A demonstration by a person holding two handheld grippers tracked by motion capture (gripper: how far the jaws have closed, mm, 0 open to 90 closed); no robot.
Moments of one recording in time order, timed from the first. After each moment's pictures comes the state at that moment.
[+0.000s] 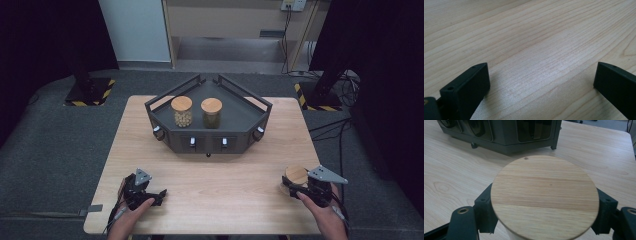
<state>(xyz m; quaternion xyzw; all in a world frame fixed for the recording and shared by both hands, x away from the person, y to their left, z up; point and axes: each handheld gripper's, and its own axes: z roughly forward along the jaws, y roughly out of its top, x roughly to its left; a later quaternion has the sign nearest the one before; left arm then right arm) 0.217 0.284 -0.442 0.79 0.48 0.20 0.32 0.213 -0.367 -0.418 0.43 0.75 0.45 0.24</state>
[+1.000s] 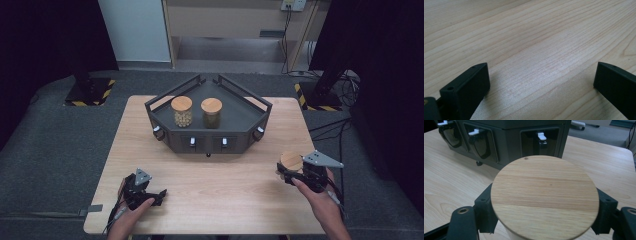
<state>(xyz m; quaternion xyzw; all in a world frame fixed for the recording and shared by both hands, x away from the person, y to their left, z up) 0.217 0.284 -0.442 0.79 0.48 0.20 0.32 0.237 -0.350 -0.384 0.42 0.75 0.45 0.24</state>
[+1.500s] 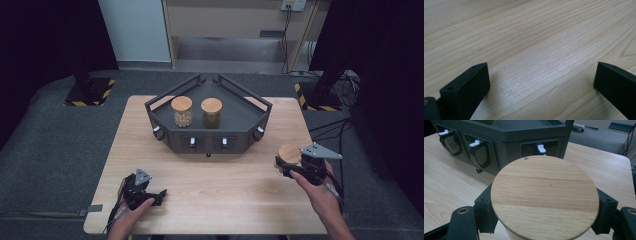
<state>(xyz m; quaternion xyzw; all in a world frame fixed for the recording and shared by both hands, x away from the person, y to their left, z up) 0.217 0.284 -0.442 0.79 0.48 0.20 0.32 0.249 -0.341 -0.366 0.42 0.75 0.45 0.24</state>
